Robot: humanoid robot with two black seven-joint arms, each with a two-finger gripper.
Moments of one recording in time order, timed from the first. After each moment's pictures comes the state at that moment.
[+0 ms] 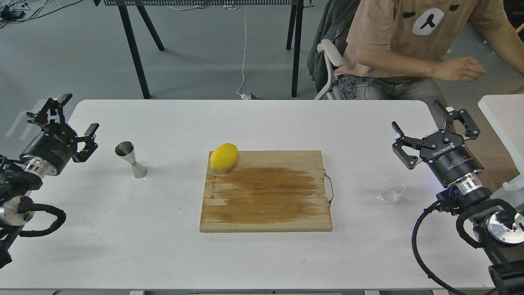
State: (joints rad) left arm -0.50 0.57 -0.75 -0.60 0.23 -0.49 -0.49; right arm 0.14 -0.38 1.32 1.18 0.25 0.49 -0.13
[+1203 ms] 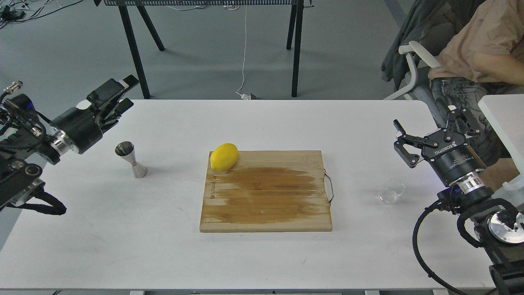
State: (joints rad) left arm -0.50 0.74 -0.74 -1.15 1.13 0.07 -0.49; right arm 0.13 -0.38 1.33 1.19 0.25 0.49 -0.13
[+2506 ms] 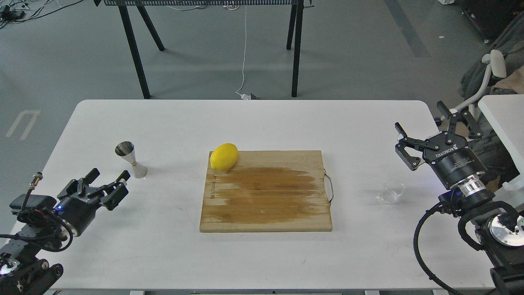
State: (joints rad) left arm -0.20 0.50 -0.86 -0.75 1.86 0.49 -0.49; right arm 0.12 -0.38 1.34 1.18 0.25 0.49 -0.13
